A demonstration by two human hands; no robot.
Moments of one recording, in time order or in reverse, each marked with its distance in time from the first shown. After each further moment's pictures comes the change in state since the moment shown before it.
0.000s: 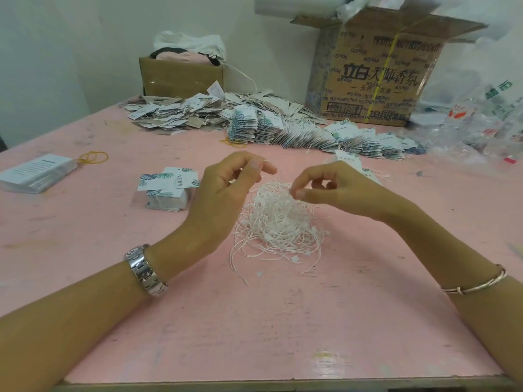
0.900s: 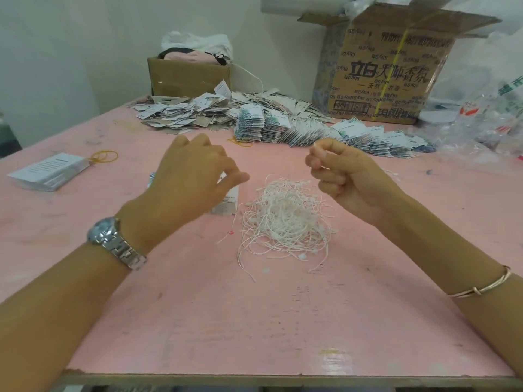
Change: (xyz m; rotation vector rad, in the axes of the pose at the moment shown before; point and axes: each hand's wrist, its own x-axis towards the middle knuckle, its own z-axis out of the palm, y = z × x) left_hand 0.031 -0.001 -0.053 1.327 -0.263 0.161; right_hand 0.005 -0.020 0.011 1.047 0.137 0.075
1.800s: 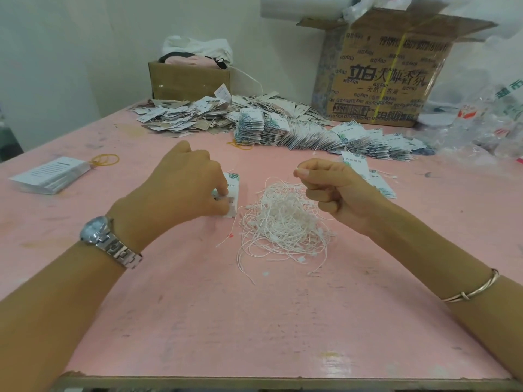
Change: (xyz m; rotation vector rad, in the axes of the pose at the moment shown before) left_hand -0.001 -0.007 -0.005 0.160 -0.151 0.029; right_hand 0.001 0.012 0.003 -0.164 0.063 0.123
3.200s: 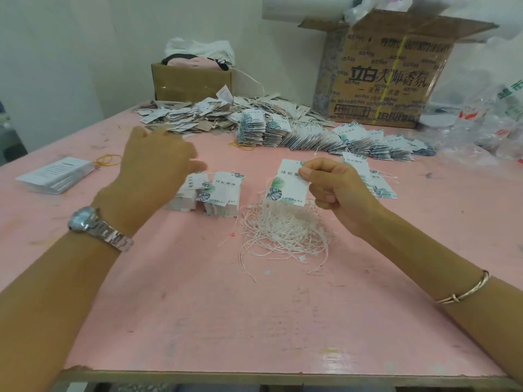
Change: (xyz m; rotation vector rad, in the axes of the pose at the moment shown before) left_hand -0.001 -0.034 -0.001 0.017 0.068 -0.257; right_hand 0.006 0.012 -0.001 -0.050 0.164 -0.120
